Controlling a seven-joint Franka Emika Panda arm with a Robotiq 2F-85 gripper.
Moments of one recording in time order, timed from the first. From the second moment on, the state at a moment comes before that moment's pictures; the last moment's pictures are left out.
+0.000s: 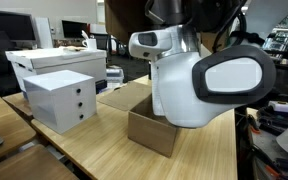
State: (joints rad) arm 0.63 0.42 0.20 -2.28 -2.49 0.68 -0.26
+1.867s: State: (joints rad) arm 0.57 0.44 0.33 -2.16 -1.96 0.68 -0.08
